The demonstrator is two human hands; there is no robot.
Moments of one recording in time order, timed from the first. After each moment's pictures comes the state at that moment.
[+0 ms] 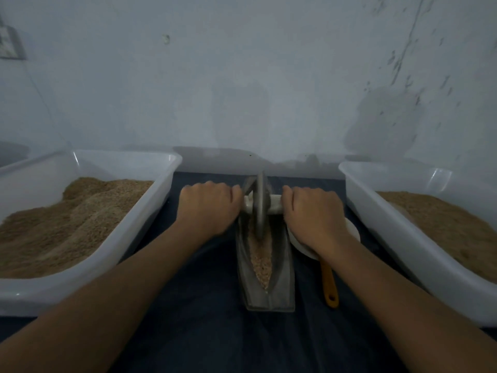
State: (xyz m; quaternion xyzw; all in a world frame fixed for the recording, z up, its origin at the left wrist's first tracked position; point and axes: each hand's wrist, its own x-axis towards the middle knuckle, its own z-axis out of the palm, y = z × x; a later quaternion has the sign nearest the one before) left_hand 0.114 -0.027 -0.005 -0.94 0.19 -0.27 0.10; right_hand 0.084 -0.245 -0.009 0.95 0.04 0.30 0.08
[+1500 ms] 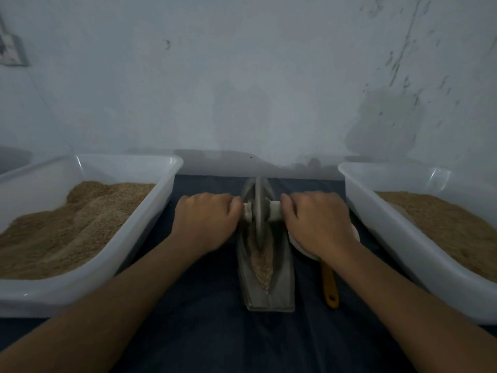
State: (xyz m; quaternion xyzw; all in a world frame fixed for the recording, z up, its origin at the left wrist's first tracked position) left_hand 0.093 -0.021 -0.011 -0.95 0.17 -0.27 0.02; right_hand 0.063 -0.244 -0.003 0.95 0.04 0.31 0.02
